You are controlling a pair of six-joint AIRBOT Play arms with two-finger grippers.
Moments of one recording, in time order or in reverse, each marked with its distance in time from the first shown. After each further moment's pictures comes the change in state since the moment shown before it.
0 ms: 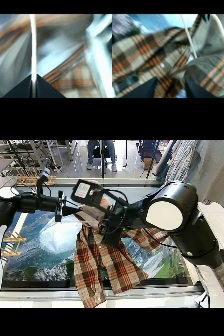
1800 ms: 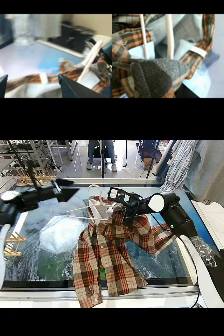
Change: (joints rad) left arm 0.050 -0.028 0.000 -0.128 0.411 -0.160; right arm -0.399 -0.085 -0.319 0.177 -0.421 -0.455
